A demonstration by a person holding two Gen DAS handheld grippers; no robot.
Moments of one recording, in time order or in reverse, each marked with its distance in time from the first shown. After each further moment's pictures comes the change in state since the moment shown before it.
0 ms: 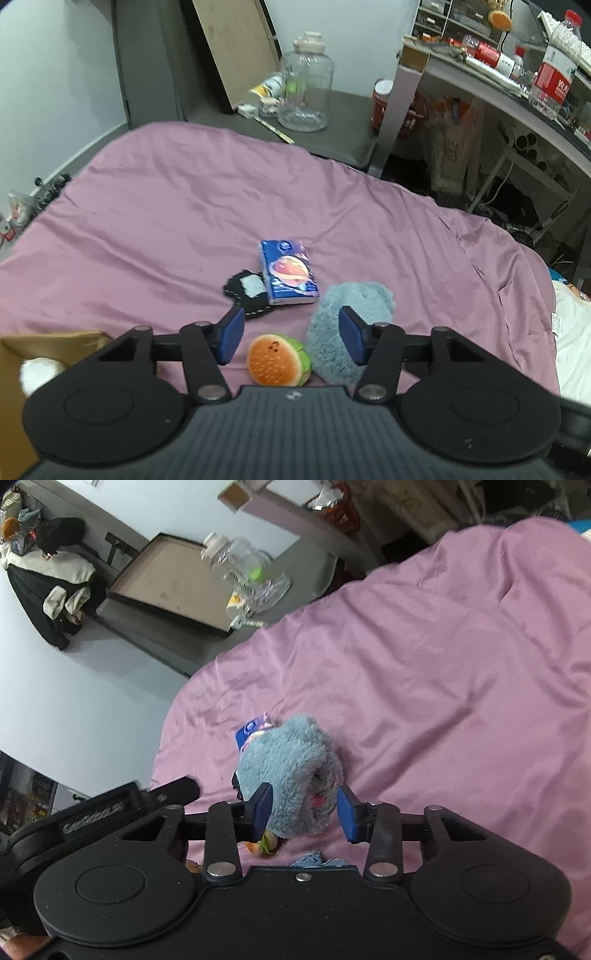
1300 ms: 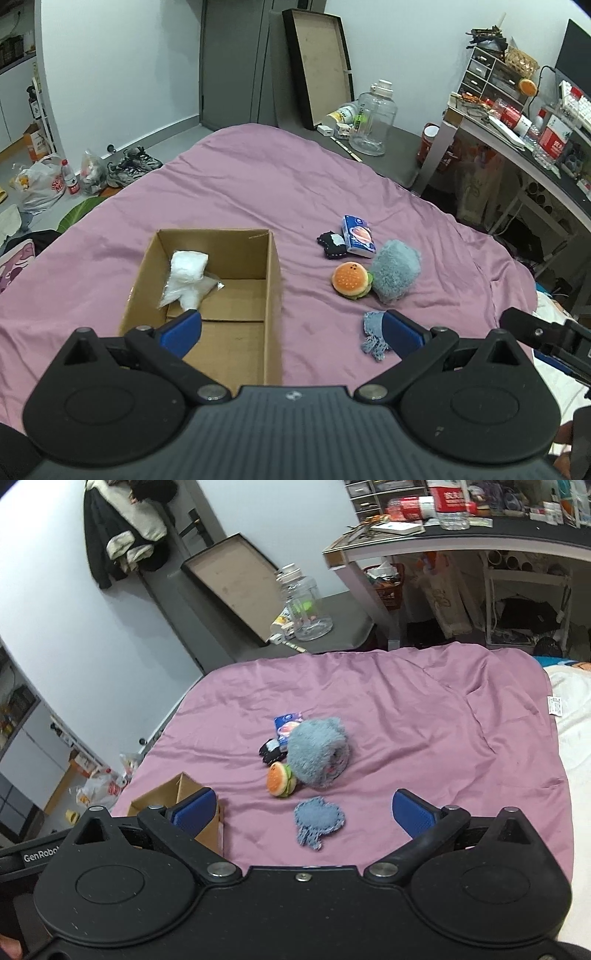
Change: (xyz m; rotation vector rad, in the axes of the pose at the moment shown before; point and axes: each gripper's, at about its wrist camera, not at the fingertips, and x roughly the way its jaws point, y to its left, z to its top) left arm -0.173 0.067 -0.086 -0.182 -0.069 0.103; right arm -0.148 0.077 -0.059 -0.328 -0.134 -0.131
